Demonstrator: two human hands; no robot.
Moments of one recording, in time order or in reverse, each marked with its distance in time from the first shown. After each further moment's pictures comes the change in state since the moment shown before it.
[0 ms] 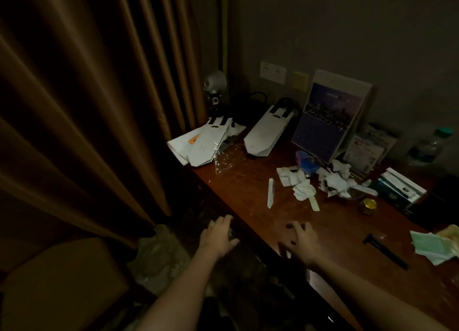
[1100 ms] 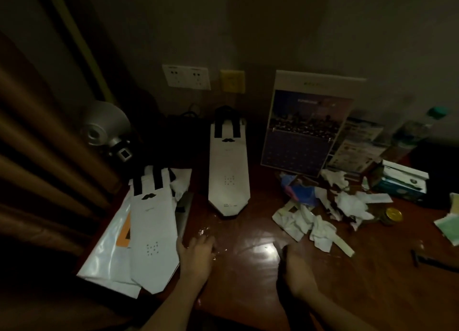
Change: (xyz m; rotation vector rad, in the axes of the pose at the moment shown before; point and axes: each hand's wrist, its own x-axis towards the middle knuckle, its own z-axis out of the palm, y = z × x) left_hand 0.360 -0.049 -0.069 0.415 -0.006 0.527; right_hand 0.218 -0.092 0.042 0.096 0.349 0.548
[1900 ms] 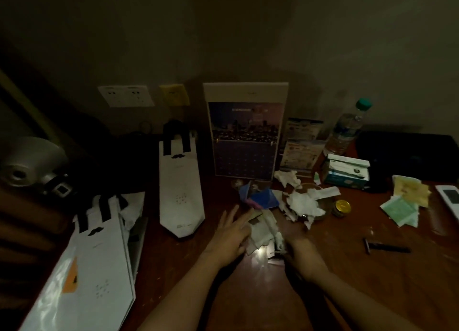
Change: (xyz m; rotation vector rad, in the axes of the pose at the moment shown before) left_hand 0.066 0.162 -0.052 -0.016 -0.118 0.691; right_hand 0.035 0.091 -0.092 0.016 -0.020 -0.112
